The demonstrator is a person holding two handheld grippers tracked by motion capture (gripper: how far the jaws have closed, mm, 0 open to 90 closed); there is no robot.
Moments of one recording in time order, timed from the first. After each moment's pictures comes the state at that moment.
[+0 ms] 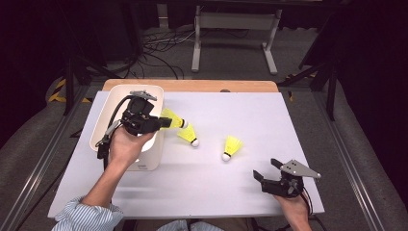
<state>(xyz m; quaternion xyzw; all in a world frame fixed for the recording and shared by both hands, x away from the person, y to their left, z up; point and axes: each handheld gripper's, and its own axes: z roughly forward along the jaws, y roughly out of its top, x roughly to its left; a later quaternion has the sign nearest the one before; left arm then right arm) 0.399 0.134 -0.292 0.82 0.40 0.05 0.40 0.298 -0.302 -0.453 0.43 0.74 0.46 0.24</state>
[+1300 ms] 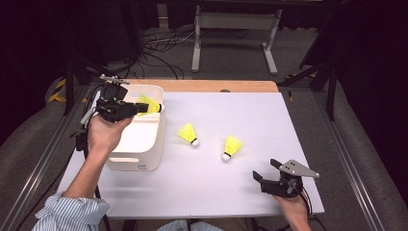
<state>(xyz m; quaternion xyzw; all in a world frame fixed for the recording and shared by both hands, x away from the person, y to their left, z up) 0.418 0.188 -0.275 0.78 0.46 0.09 0.40 0.299 -0.301 -0.454 0.43 0.74 0.45 0.24</state>
